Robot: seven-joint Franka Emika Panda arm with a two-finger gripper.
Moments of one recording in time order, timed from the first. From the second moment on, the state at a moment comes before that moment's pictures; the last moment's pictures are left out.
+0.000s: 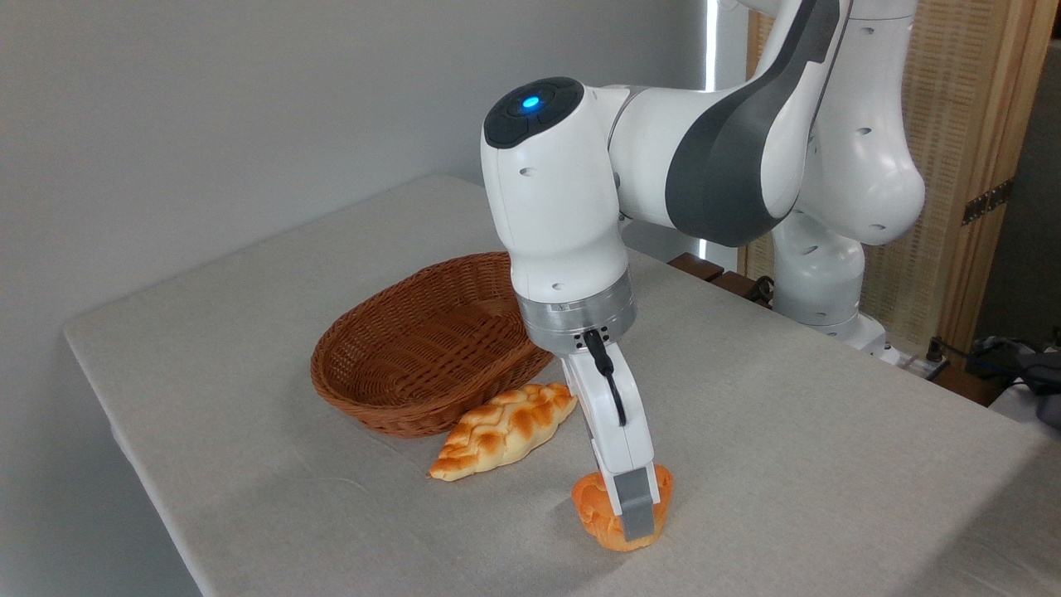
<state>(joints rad) -0.34 -0.09 0.53 -2.17 0.12 2.02 1.41</state>
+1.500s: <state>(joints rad) -0.35 -0.14 0.47 -2.09 -0.08 2.01 1.30</state>
